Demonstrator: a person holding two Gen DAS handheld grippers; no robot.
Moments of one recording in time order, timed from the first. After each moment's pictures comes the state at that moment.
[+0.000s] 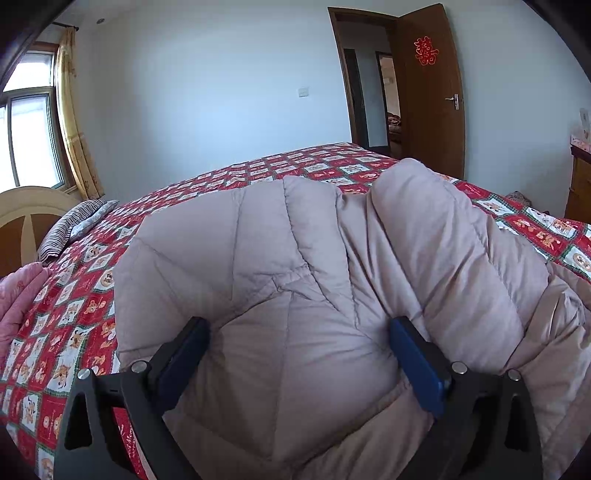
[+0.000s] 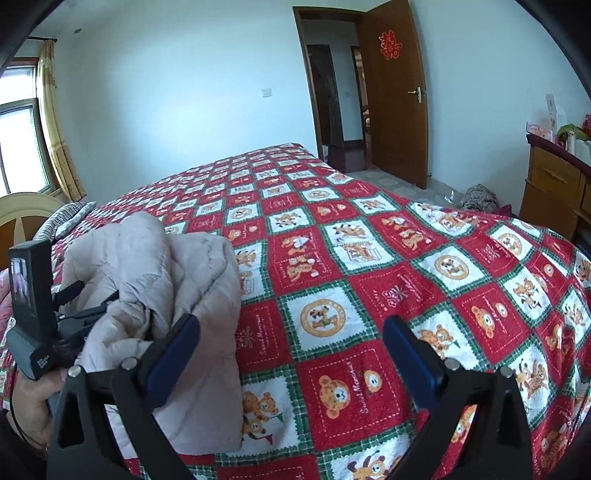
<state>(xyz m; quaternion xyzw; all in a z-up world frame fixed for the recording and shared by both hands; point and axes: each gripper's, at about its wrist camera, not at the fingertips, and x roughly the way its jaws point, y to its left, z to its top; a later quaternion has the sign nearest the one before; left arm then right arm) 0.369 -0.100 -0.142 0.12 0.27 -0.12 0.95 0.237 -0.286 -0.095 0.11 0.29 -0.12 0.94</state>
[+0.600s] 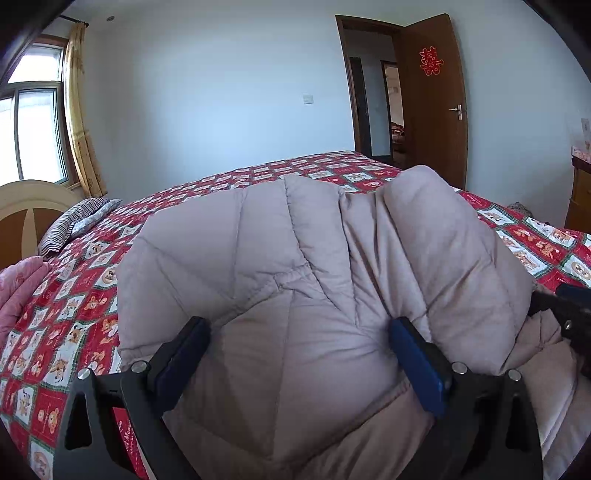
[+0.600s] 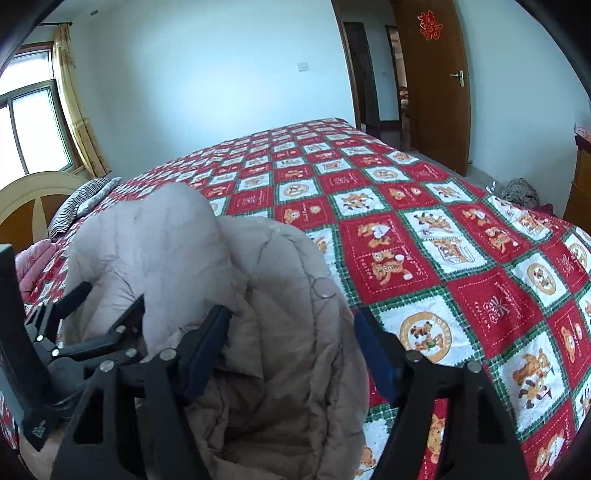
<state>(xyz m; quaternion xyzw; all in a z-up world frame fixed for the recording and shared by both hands) 0.365 -0.087 -0.144 0.10 0.26 -0.12 0.95 0.322 -0.243 -0.127 0.12 0.34 -0.05 0.93</state>
